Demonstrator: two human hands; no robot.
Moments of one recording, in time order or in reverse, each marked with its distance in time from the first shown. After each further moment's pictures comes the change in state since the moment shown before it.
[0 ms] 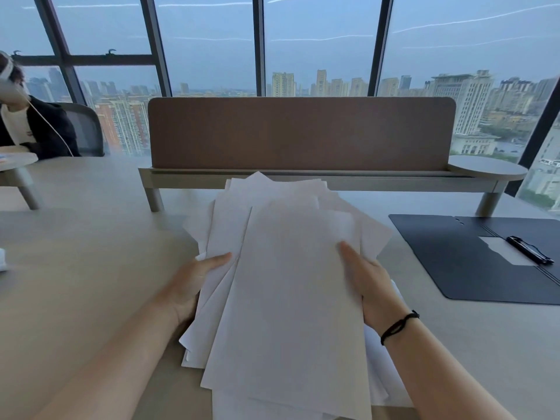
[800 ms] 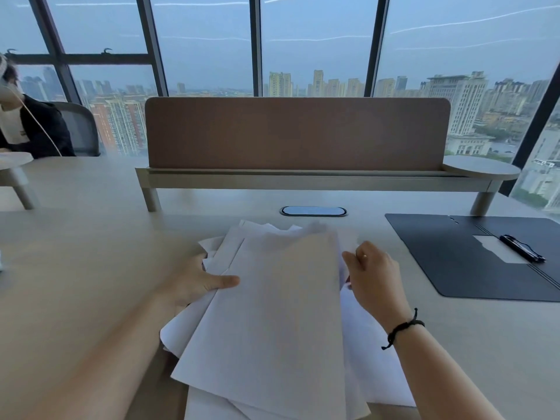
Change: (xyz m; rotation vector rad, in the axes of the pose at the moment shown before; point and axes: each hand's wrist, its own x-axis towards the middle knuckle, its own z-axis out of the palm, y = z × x) left_hand 0.008 0.006 -0.017 0.501 0.010 0.030; right_hand 0.002 0.003 -0.017 -0.854 0.260 -0.479
